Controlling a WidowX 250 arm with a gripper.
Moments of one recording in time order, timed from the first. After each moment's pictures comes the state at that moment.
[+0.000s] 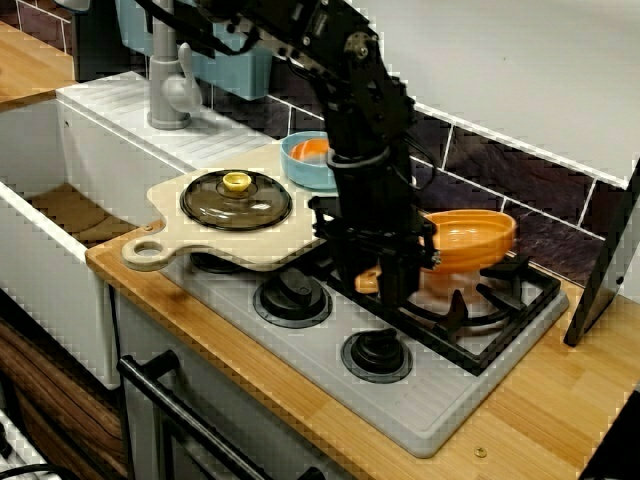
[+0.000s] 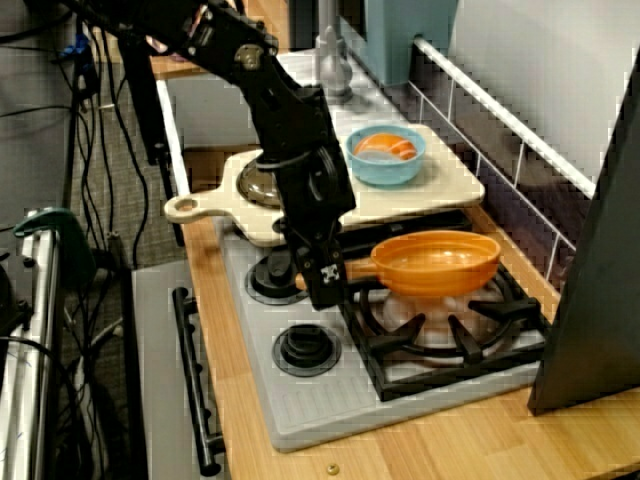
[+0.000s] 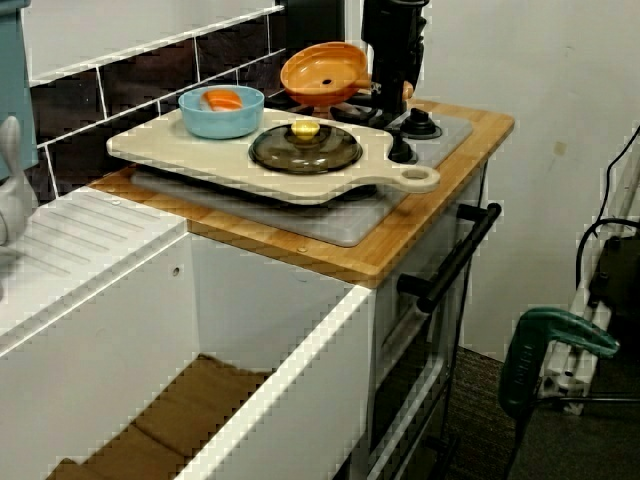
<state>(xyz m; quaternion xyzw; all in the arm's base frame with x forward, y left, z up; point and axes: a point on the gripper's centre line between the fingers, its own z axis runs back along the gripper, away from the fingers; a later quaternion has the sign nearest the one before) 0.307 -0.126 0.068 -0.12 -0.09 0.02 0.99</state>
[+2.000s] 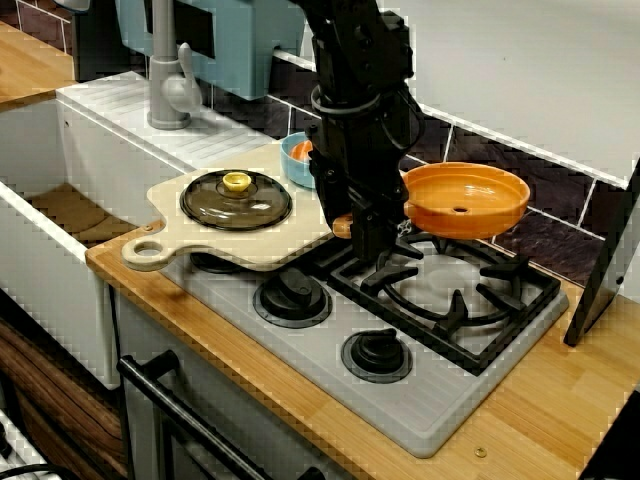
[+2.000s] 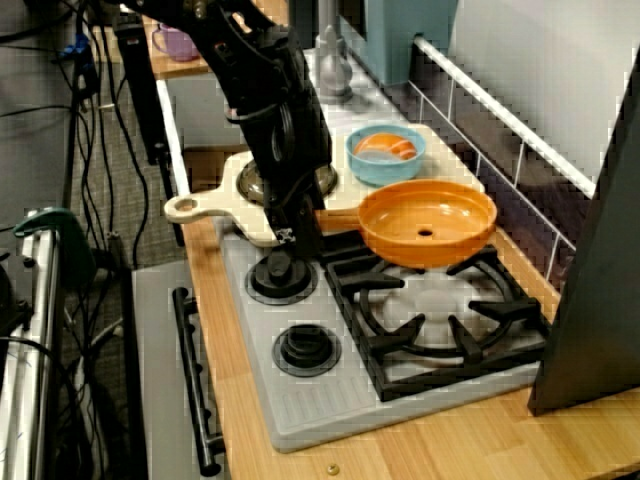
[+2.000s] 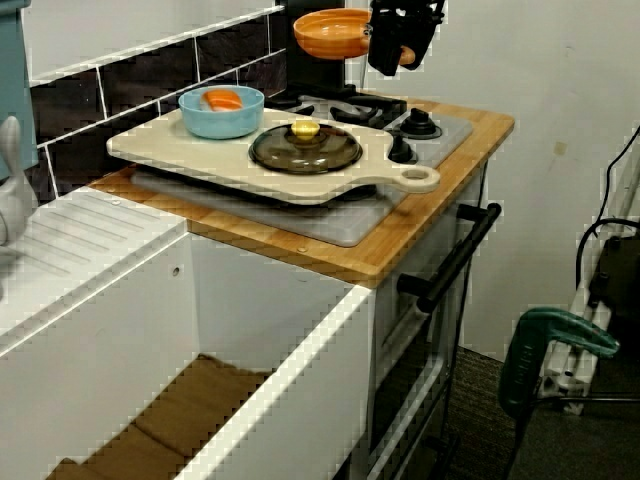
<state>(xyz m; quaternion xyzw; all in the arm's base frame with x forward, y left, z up) 0.300 -0.112 0.106 -0.01 -0.15 -0.15 0.98</state>
